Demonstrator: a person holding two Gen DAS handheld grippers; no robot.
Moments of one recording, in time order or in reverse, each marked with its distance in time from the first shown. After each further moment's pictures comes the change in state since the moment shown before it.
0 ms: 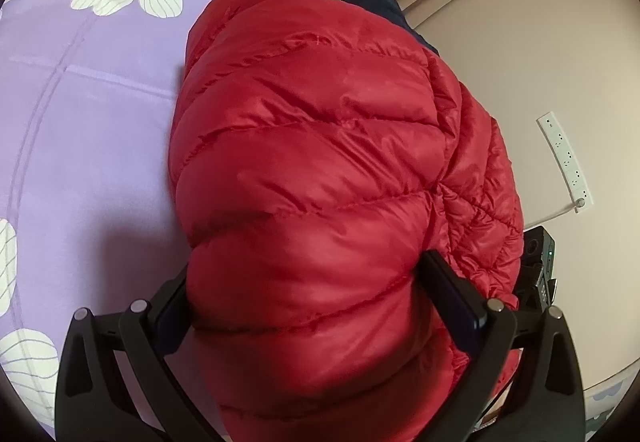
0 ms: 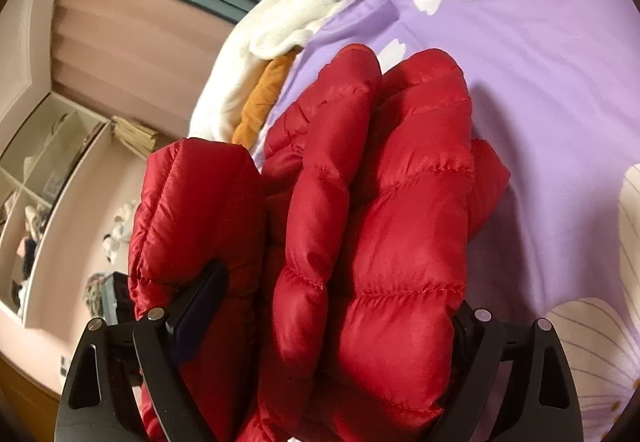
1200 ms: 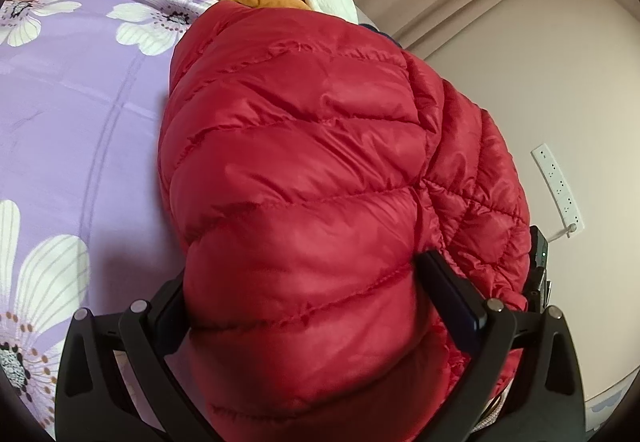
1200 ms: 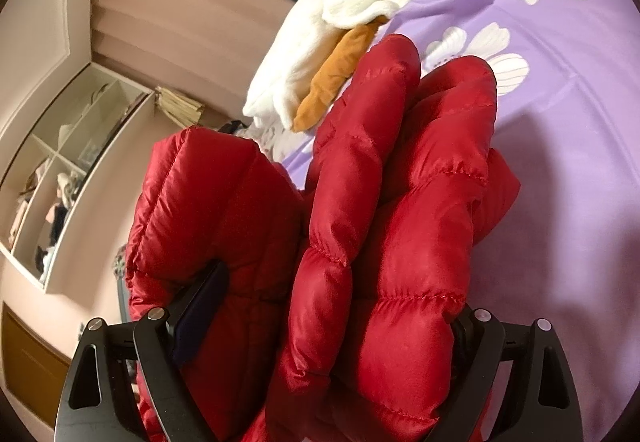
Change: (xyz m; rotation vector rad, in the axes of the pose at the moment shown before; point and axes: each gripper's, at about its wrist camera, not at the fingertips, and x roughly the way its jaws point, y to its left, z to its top) left arm -0.072 0.016 -0.002 -0.030 -0.116 0.006; right arm 0.057 0.062 0.009 -0.094 0.067 0.152
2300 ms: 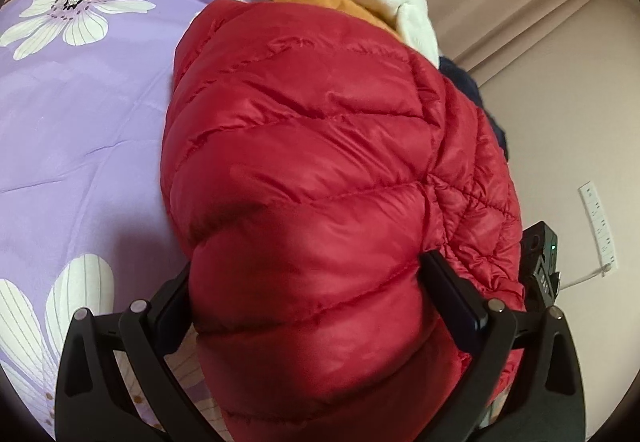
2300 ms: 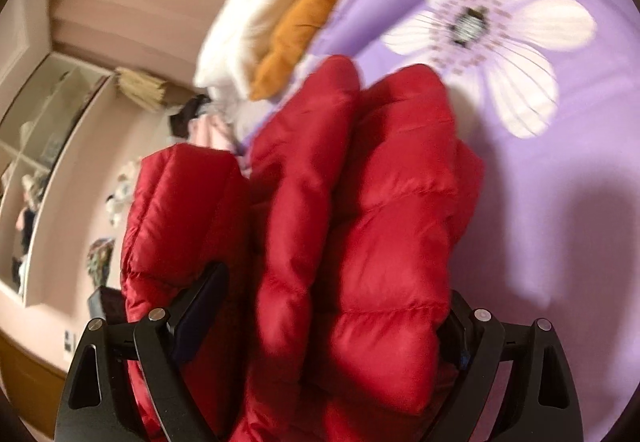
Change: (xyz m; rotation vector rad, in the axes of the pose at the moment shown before) left arm -0.039 0.061 0.003 -0.076 -0.025 0.181; right arm 0.079 -0.018 0.004 0.071 0.126 -0.100
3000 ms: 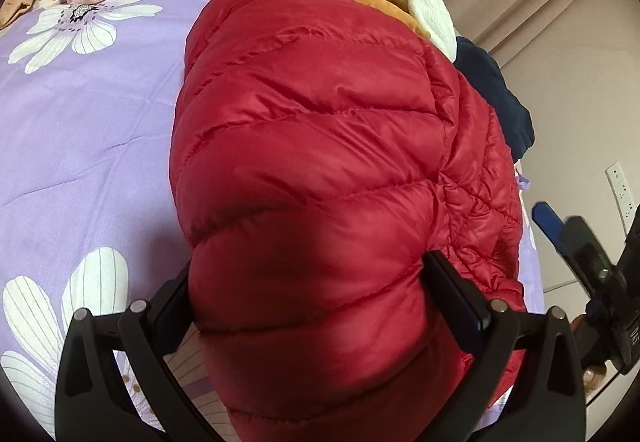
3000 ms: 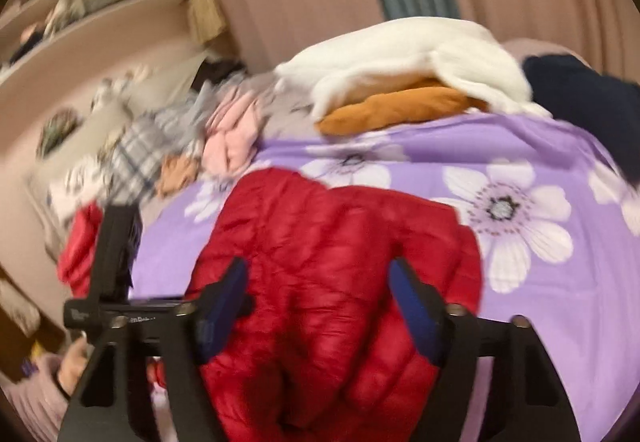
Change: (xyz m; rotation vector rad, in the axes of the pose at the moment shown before) left arm 0.016 -0.006 0.014 0.040 0.027 0.114; right arm -0.050 0.137 -0.042 -0.663 -0.125 -0.260
